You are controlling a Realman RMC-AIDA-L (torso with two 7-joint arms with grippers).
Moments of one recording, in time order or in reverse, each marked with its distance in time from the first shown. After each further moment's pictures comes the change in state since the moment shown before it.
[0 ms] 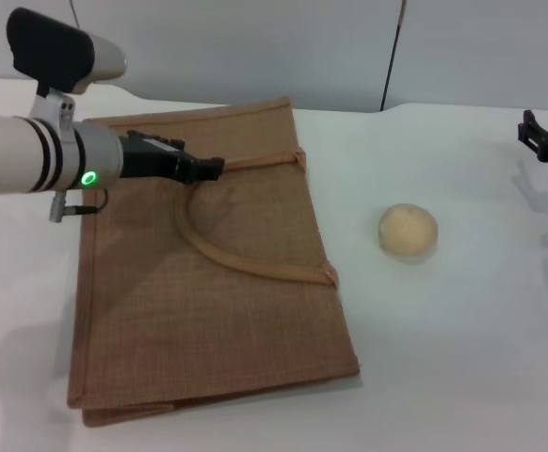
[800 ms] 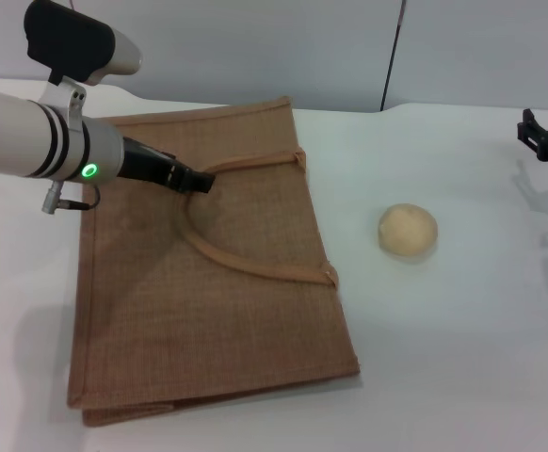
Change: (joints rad) left arm -0.072 0.005 -0.030 -0.003 0.237 -0.088 -0.172; right arm 0.002 0.000 0.000 0.000 0.000 0.000 -0.003
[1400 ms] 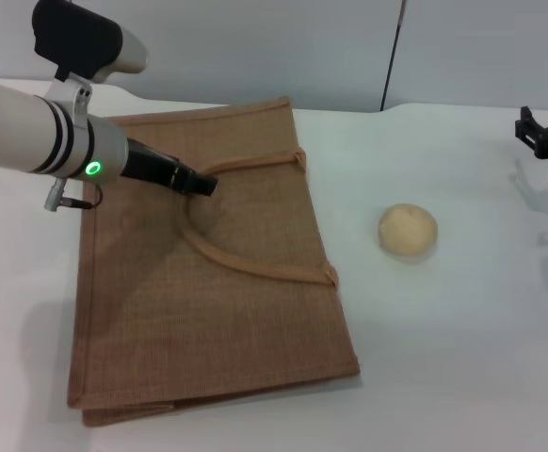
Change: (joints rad) left arm -0.026 -0.004 -0.025 -0.013 0.033 -0.036 -0.005; right arm 0.003 0.000 0.000 -0.005 0.000 0.000 0.002
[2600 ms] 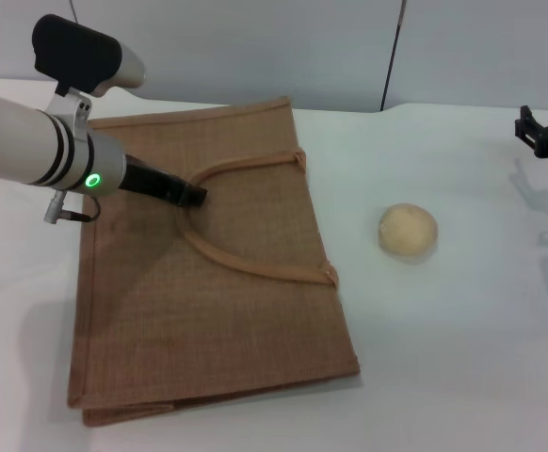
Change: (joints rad) left arm -0.025 0.000 -0.026 -0.085 0.014 0.023 -0.002; right arm 0.002 0.000 0.000 0.002 0.000 0.000 0.001
